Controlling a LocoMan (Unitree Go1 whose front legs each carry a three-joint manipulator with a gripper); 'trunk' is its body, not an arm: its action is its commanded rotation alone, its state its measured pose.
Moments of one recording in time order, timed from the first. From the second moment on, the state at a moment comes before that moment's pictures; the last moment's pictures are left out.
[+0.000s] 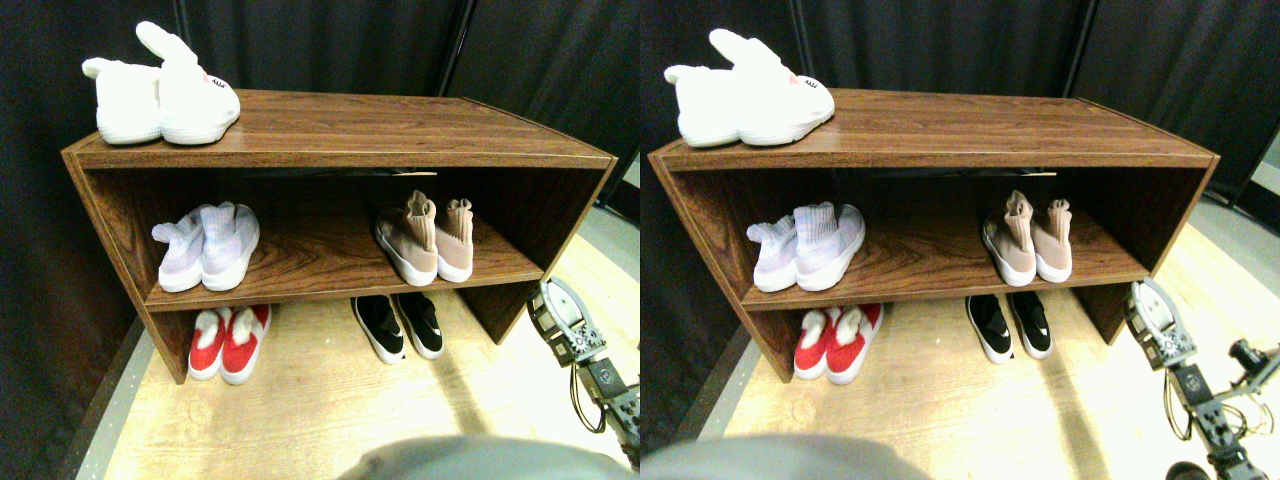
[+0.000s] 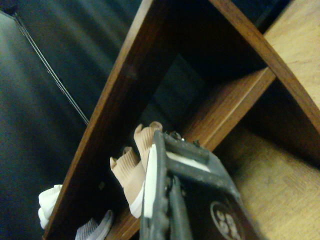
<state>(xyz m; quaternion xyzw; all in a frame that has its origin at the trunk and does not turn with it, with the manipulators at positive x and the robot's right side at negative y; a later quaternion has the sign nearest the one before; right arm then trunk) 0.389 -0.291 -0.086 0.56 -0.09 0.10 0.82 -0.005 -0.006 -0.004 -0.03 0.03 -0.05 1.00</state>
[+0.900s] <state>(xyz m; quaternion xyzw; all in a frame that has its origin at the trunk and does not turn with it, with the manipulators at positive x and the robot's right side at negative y) 0.469 -0.291 -0.199 0.62 0.01 -0.06 0.78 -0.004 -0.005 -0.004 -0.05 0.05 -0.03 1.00</state>
